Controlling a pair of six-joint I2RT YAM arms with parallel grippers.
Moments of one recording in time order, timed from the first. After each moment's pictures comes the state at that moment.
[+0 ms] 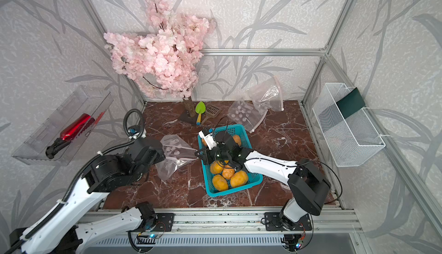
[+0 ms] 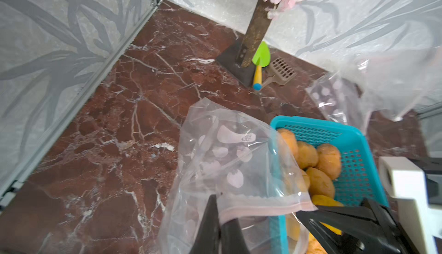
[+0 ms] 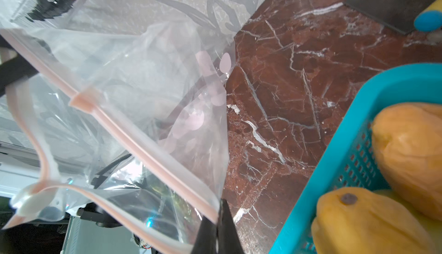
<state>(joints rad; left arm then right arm) -0.77 0.97 1.28 -1.29 -0.69 -1.03 0.89 1.58 0.99 0.12 -0.39 0.51</state>
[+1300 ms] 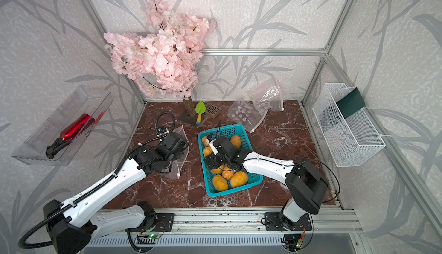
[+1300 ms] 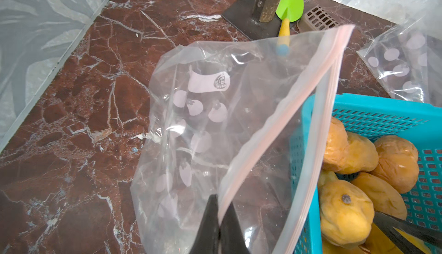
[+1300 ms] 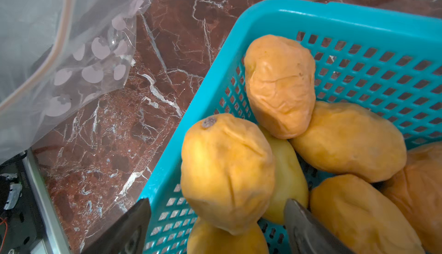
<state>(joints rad) -0.68 1.12 1.03 -0.95 -0.56 -0.92 0.90 1.60 1.00 -0.14 -0.05 0.25</state>
